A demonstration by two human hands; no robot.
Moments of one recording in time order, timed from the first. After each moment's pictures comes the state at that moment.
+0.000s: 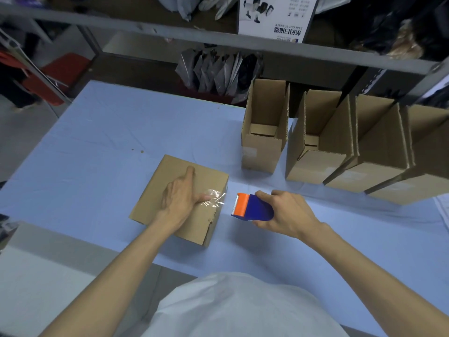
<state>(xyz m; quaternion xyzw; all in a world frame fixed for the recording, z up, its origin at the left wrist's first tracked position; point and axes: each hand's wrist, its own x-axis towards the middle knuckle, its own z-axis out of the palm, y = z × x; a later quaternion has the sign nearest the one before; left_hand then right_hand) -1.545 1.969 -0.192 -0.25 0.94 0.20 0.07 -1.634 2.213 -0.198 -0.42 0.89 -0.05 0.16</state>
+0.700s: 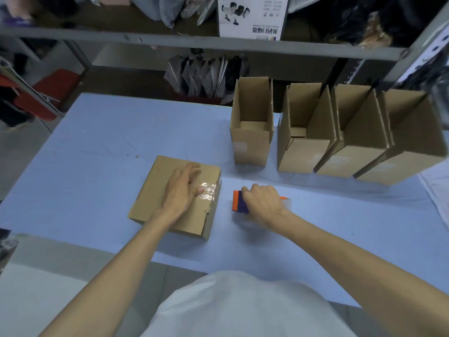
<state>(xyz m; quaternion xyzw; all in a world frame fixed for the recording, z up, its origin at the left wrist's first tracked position) -1.541 1.962 -0.210 -0.18 0.93 0.33 -0.01 -1.612 2.173 -0.206 -0.40 0.90 0.08 0.13</state>
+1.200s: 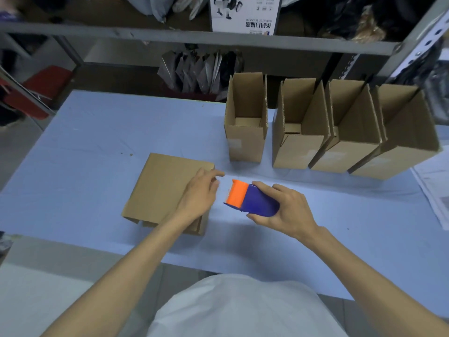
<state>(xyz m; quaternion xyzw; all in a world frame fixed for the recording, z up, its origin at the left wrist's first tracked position) -1.552 2.017 -0.192 -0.13 0.92 0.36 0.08 -1.590 2.244 -0.187 -0.31 0.91 -0.28 0.02</state>
